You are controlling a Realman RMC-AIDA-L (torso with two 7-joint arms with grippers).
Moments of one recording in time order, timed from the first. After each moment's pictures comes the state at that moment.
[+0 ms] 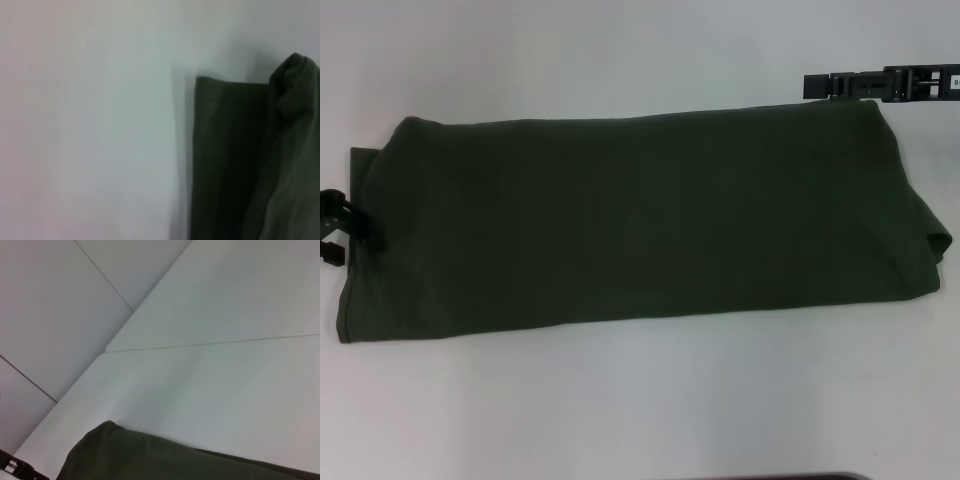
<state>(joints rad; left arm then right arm) -0.72 -1.95 0.65 0.77 2.85 1.55 -2.77 0.61 1.98 -0.55 -0.71 -2.18 -1.54 2.00</state>
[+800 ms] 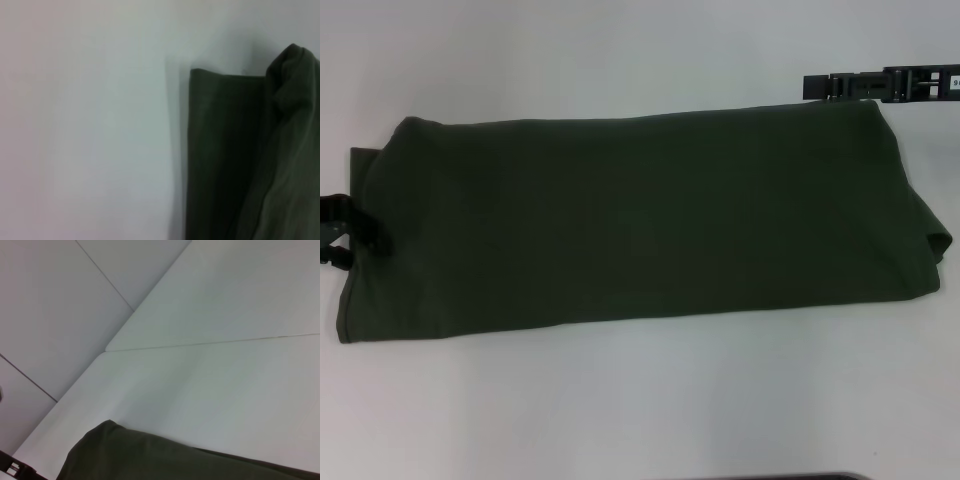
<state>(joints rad) -0.72 -1.95 0.65 0.75 2.85 1.54 -2.76 0.61 1.98 -0.55 -0.71 -2.18 -1.54 2.00</state>
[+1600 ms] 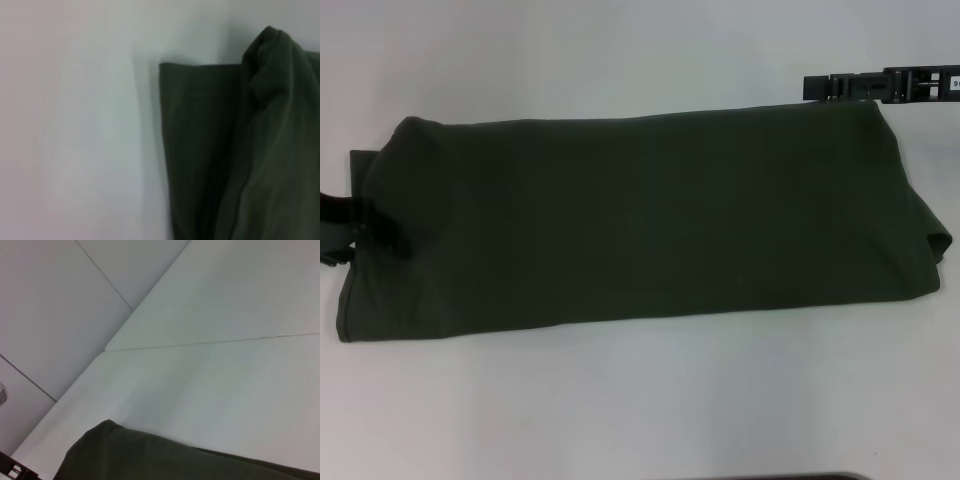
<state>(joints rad) -0.75 -1.96 0.68 0.71 2.85 1.54 -2.76 0.61 1.98 -0.55 -0.71 -2.18 -1.54 2.00</state>
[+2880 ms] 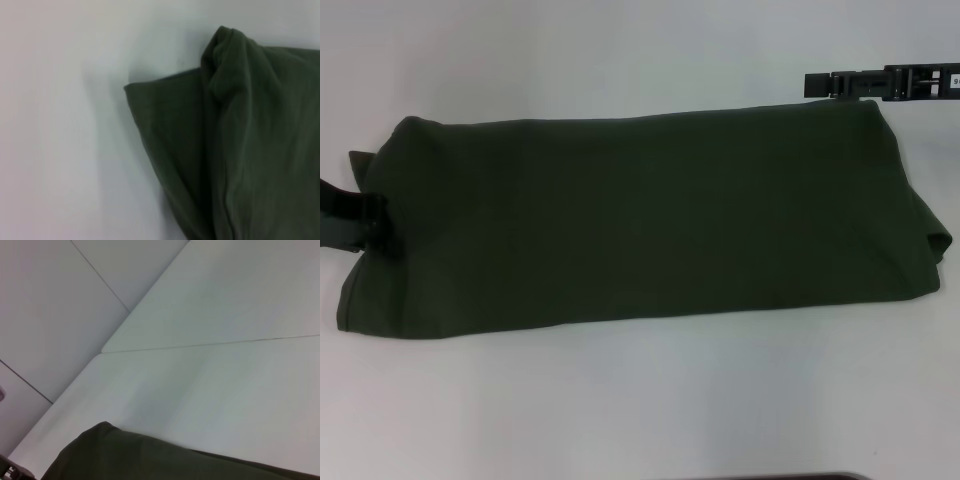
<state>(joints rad) -0.77 -1.97 0.68 0.72 2.85 1.57 -2.70 0.61 1.98 -0.55 -0.71 -2.18 -1.53 2.00</state>
